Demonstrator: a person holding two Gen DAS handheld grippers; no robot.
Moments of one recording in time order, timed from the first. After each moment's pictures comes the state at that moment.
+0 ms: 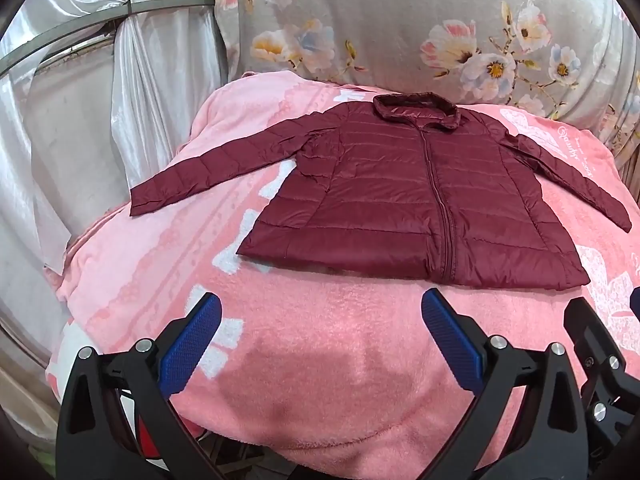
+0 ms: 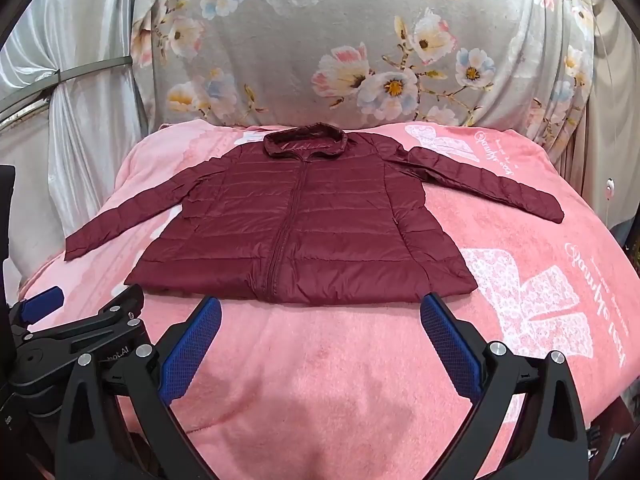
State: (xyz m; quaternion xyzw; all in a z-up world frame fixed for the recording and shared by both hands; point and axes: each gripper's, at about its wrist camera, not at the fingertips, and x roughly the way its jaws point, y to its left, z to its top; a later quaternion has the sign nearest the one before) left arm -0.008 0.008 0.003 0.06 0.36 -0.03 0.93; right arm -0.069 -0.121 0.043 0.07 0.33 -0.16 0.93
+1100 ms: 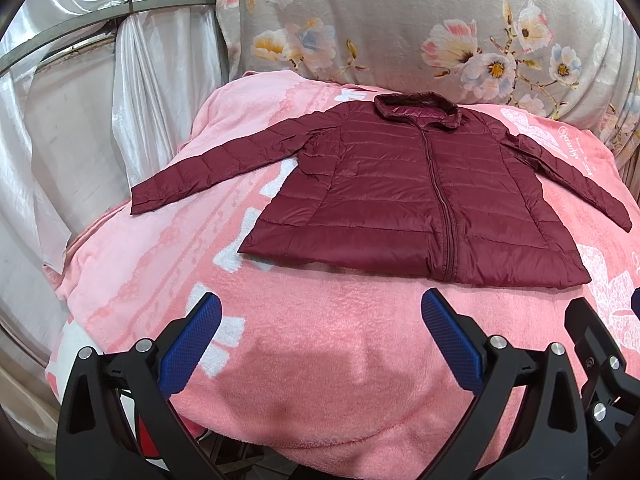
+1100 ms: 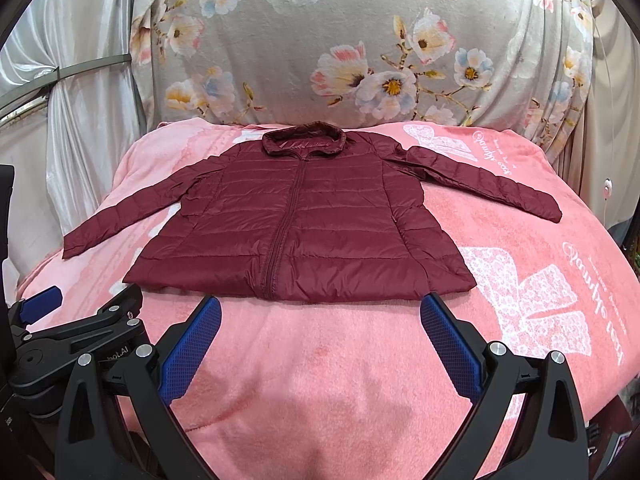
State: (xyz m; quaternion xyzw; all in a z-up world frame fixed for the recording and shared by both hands) left arm -0.006 0.009 0.003 0.06 0.36 -0.03 0.93; right arm -0.068 -0.120 0.042 0.07 0.33 -0.17 0.93
